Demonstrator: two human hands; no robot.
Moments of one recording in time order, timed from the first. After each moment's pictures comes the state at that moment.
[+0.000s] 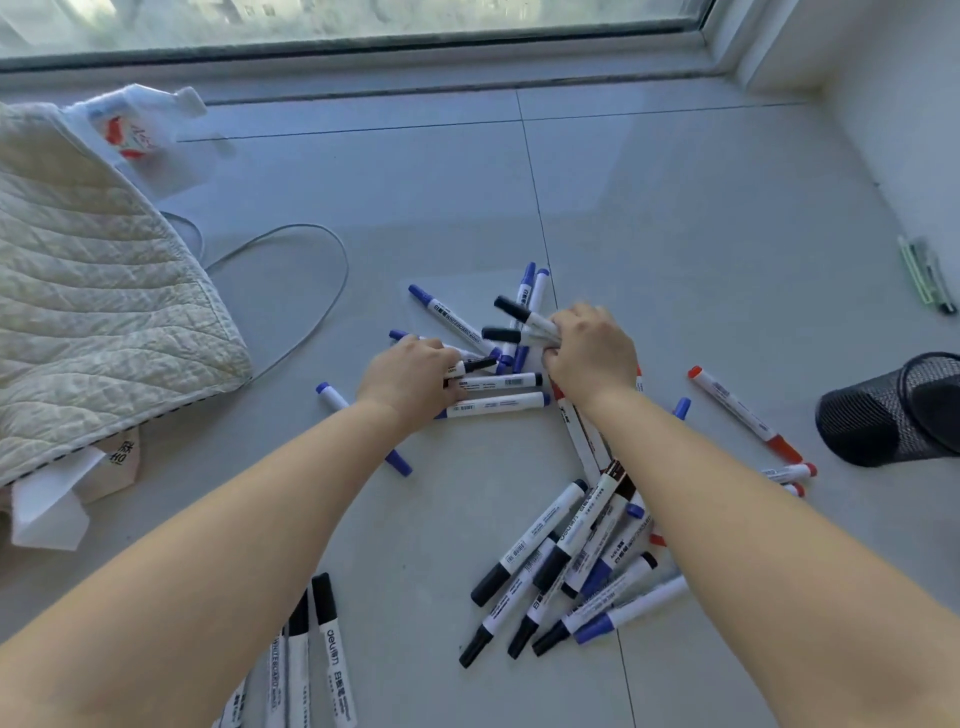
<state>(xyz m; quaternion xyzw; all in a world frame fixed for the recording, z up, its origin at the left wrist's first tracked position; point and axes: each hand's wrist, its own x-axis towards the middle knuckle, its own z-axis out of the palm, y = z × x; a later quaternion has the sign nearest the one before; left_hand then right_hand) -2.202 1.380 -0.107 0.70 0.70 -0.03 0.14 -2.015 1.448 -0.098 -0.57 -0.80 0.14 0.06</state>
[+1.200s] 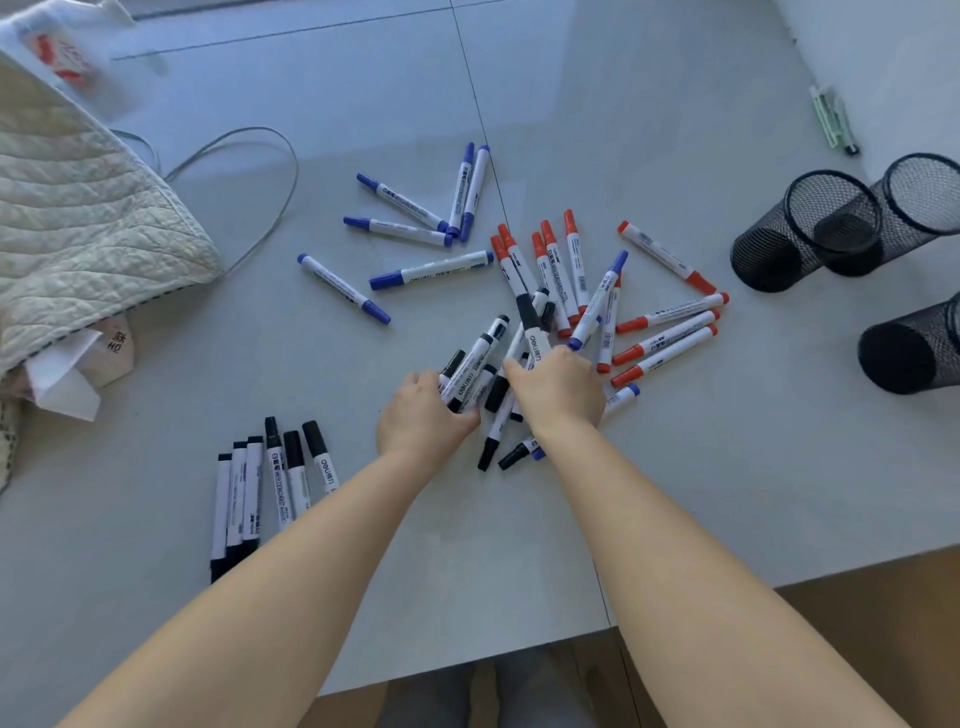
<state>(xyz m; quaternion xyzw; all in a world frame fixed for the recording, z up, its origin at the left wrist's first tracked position) -2.097 1.218 -0.108 0.48 0.82 0.04 0.30 -1.970 1.269 -0.090 -0.79 -0.55 0.29 0.04</state>
